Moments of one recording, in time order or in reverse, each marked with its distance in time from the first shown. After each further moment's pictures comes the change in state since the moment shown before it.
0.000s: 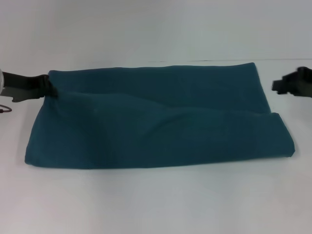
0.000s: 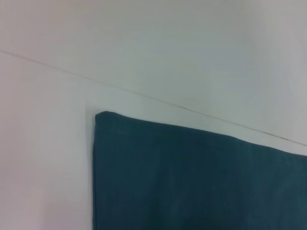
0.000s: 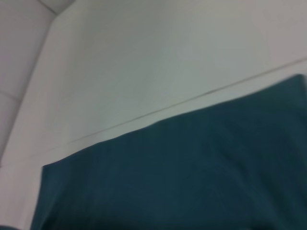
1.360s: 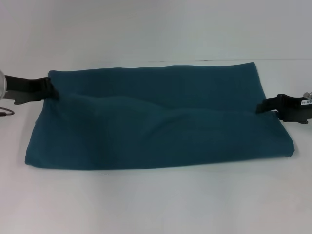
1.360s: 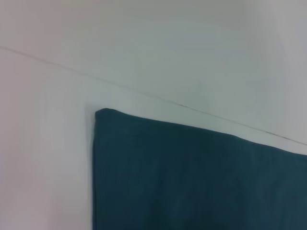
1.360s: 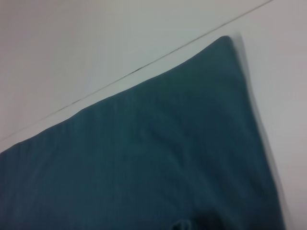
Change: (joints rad) left arm 0.009 -0.016 0.000 0.000 -0.002 -0.026 0.008; right arm 0.009 0.052 -0.141 0.176 -0.003 0.320 0.038
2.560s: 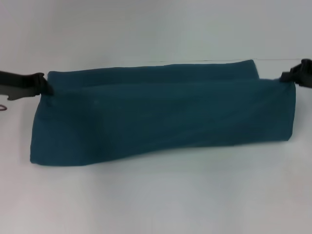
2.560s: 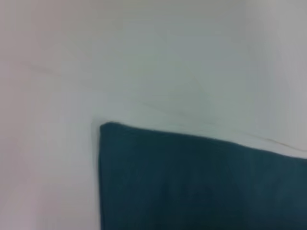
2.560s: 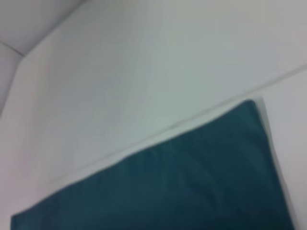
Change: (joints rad) left arm 0.009 0.012 -0.002 0.045 -0.004 0.047 -0.008; right arm -0.033 -0.011 0.123 -0.222 0.019 -0.179 0.010
